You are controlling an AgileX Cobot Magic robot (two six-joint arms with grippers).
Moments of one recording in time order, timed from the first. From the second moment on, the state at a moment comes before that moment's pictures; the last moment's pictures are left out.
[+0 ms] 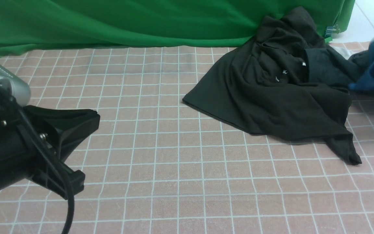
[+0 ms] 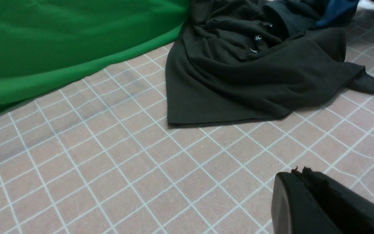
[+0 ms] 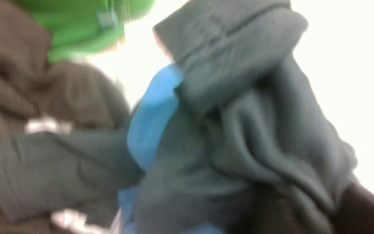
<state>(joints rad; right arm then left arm) -0.32 1.90 -1.95 0.00 1.09 -0.02 -0.31 0.73 -0.61 -0.57 0.42 0.73</state>
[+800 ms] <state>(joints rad) 0.14 1.47 -0.90 -0.08 0.67 -0.24 -0.31 0.73 -0.61 -0.59 0.43 0.73</state>
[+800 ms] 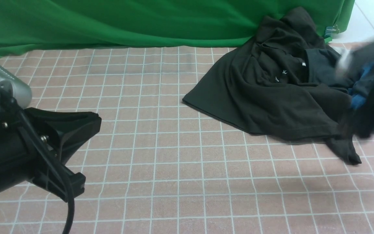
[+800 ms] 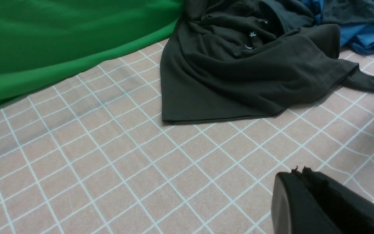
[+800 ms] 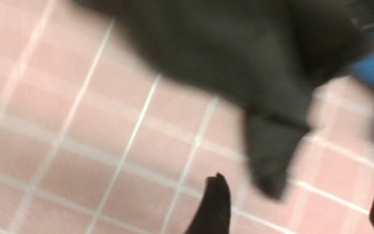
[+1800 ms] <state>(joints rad) 0.01 1.81 -0.87 -0.13 0.19 -0.01 -0.31 0.73 -0.61 -0.60 0.44 0.73</state>
